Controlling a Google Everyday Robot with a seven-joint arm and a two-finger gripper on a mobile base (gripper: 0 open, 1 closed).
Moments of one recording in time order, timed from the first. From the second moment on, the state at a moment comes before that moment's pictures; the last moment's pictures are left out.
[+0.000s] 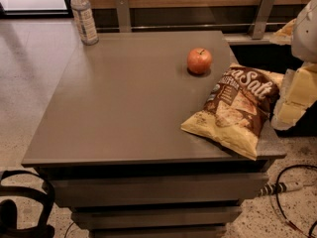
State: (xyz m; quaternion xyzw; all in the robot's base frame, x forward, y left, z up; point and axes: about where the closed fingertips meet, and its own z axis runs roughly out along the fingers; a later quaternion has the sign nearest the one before) arm 0.445 -0.218 0.978 -0.61 0.77 -0.04 0.17
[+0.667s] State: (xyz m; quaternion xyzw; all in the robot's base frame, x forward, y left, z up) arm 0.499 -0.224 0.917 -0.66 0.74 -0.05 0.15
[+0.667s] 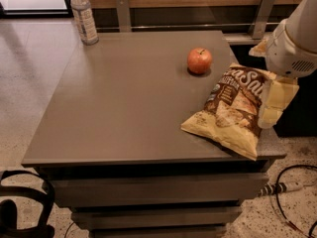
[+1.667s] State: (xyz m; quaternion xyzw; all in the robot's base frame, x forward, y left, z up) arm 0.529 -0.232 0.870 -0.72 0.67 -0.05 0.14
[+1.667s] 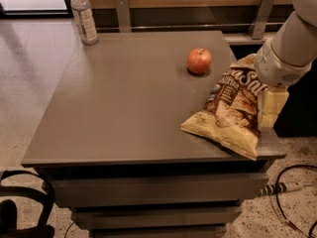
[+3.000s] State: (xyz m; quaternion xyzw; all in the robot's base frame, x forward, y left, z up) arm 0.551 -0.188 0.838 -0.76 0.63 -0.02 0.14
